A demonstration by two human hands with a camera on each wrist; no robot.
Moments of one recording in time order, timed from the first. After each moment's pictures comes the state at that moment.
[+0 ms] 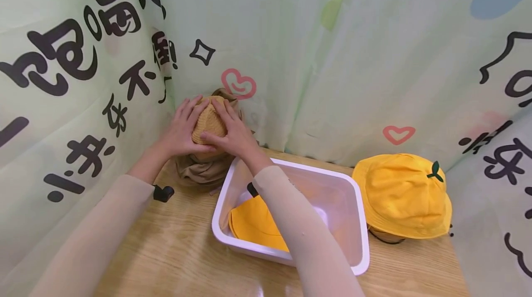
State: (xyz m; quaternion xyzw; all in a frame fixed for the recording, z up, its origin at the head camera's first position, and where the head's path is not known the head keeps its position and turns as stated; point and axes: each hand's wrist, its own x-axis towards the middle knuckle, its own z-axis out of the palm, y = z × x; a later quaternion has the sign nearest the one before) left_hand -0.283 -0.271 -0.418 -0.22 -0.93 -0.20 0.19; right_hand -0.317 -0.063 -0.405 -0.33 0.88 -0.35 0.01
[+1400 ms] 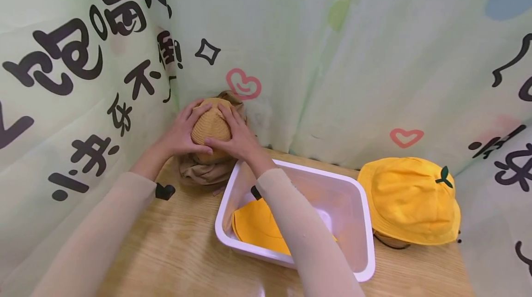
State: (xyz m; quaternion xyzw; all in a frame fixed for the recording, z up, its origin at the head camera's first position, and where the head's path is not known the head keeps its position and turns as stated) left_hand -0.288 -0.289 -0.434 -0.20 -0.93 -0.27 0.16; right_hand -0.323 -0.067 -0.422 -0.31 0.89 -0.34 0.04
